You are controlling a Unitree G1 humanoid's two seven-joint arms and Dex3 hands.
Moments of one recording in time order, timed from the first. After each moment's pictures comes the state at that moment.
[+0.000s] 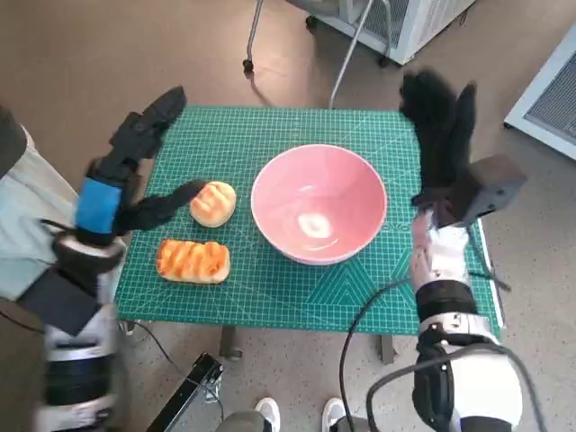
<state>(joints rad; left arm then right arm) -0.39 0.50 0.18 0.03 -0.07 -0.36 -0.38 -1.01 -0.12 -0.29 1.15 0.12 -0.74 0.20</state>
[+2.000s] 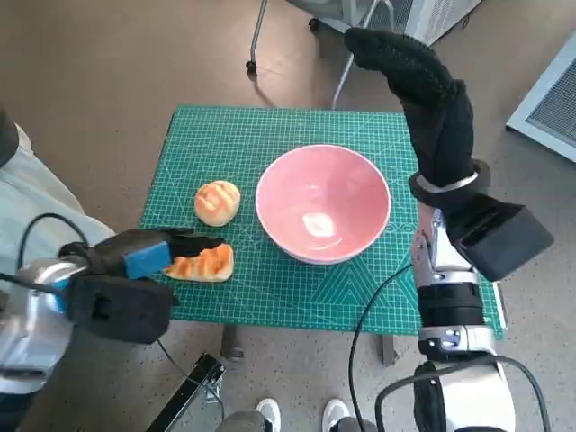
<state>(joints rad) -0.32 0.88 -0.22 -0.11 0.32 0.09 -0.80 -0.92 -0.11 -0.13 0.71 0.21 -0.82 0.45</state>
